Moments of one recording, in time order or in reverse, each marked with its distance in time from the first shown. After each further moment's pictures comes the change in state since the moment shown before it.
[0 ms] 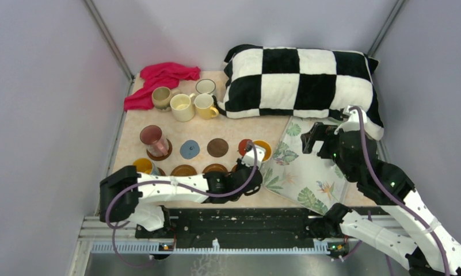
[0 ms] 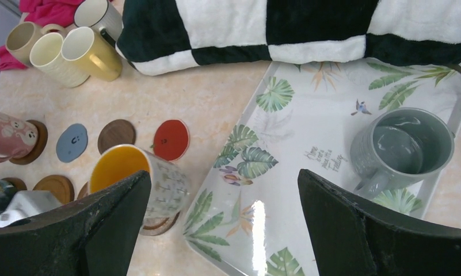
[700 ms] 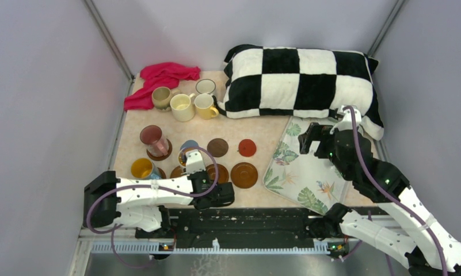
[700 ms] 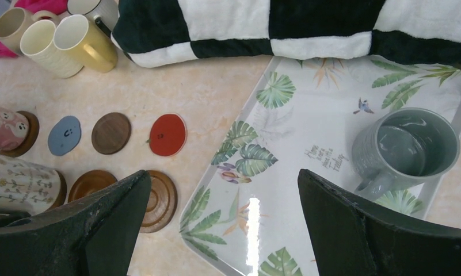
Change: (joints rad) left arm 0.000 -0.207 -0.074 -1.030 -0.360 -1.151; right arm 0.000 0.021 -0.024 0.023 -0.013 -0.017
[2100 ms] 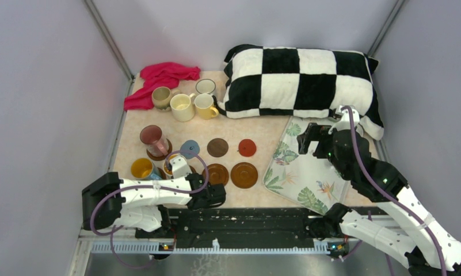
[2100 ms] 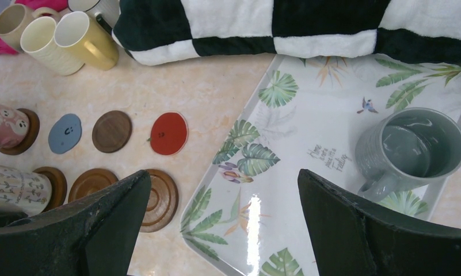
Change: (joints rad) left arm 0.077 0.001 -0.140 -0.110 0.053 -0.335; right arm 0.000 0.003 -0.013 0.015 -0.010 0.000
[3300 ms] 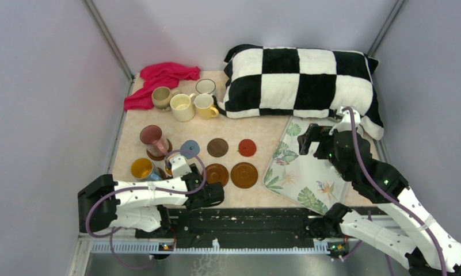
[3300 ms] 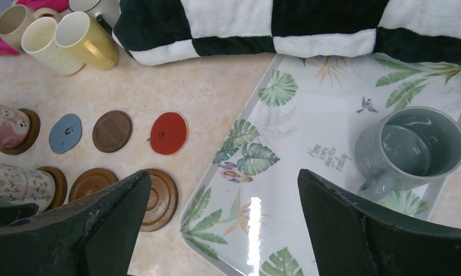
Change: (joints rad) left arm 0.014 -0.036 -0.021 0.049 -0.013 0.082; right arm 0.000 -0.014 -0.008 0.000 0.000 0.000
